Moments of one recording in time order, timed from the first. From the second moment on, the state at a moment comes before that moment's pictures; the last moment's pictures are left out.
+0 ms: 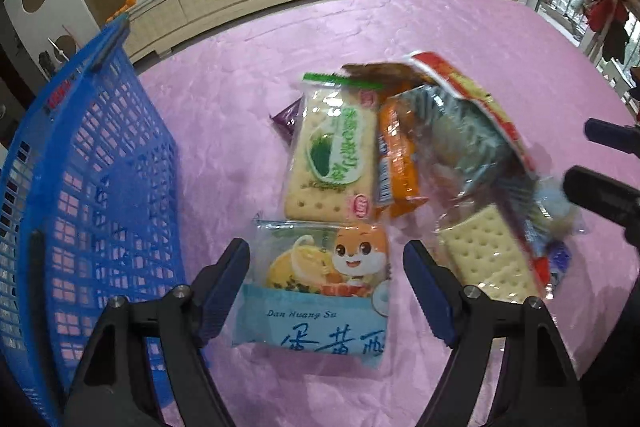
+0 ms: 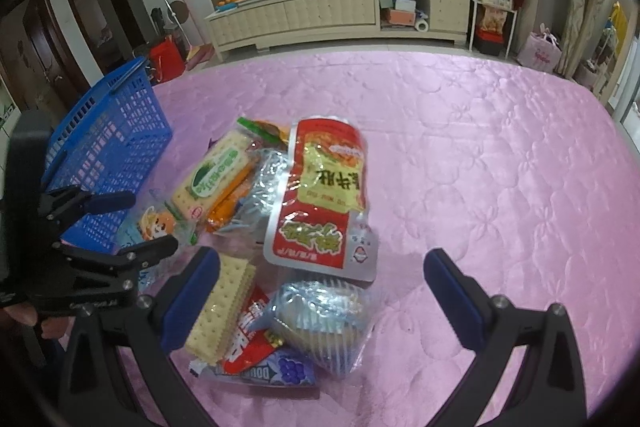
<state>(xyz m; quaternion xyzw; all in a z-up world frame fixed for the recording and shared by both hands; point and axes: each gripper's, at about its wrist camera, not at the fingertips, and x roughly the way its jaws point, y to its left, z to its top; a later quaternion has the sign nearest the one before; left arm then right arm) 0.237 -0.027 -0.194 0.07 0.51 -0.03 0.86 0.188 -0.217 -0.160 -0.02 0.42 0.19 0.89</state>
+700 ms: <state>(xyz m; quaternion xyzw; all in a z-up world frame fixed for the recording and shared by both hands) 0.233 -0.013 -0.208 -0.02 0.52 -0.07 0.85 0.203 -0.220 -0.160 0.03 0.46 0.21 0.86</state>
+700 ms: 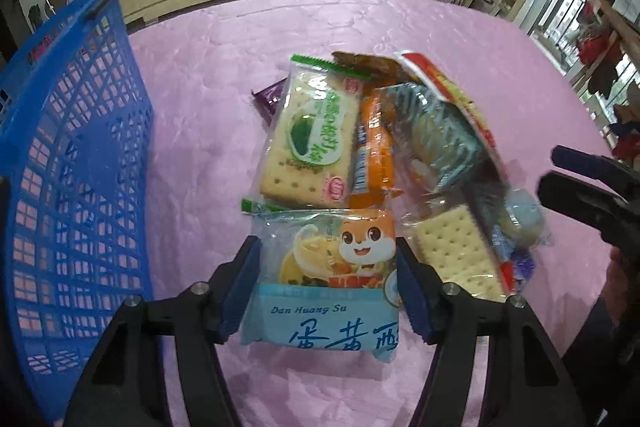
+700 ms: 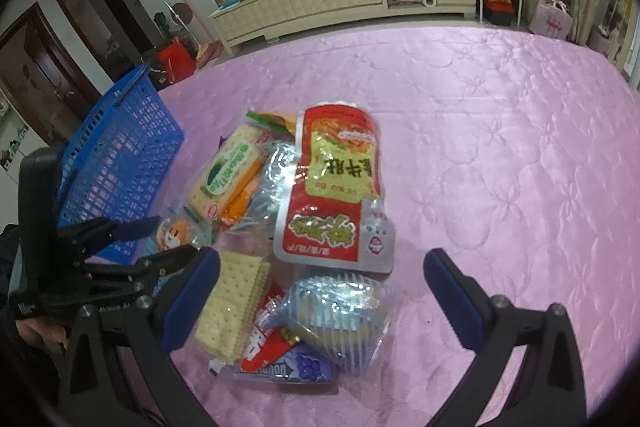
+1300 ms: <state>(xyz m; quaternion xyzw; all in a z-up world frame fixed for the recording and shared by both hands) 0.257 -0.042 -0.167 0.00 0.45 -0.06 0.89 0.265 -0.215 -0.169 0.06 0.50 0.23 0.83</state>
